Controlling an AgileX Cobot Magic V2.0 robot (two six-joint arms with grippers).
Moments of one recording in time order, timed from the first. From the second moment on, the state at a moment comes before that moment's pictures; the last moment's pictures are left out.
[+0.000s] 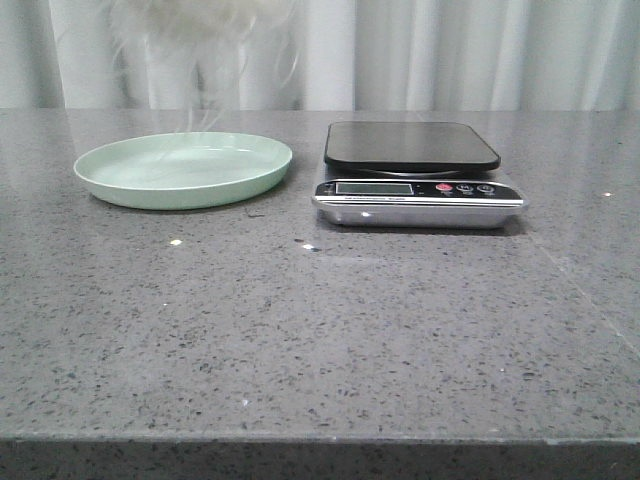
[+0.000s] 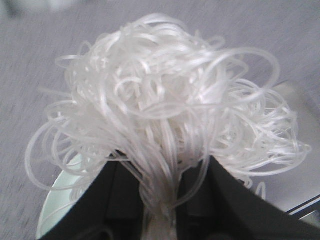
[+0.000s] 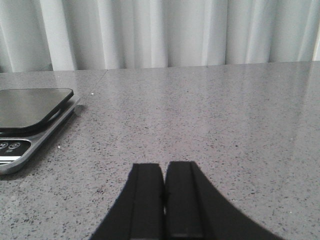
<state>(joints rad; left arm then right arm) -0.41 1.59 -1.57 -0.24 0.68 0.16 -0.05 -0.01 0.03 0.14 0.06 -0.04</state>
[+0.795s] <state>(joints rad) -0.71 1.90 -1.66 -0.16 0.55 0.16 -0.05 -0.01 0.03 0.14 0.06 -0.04</state>
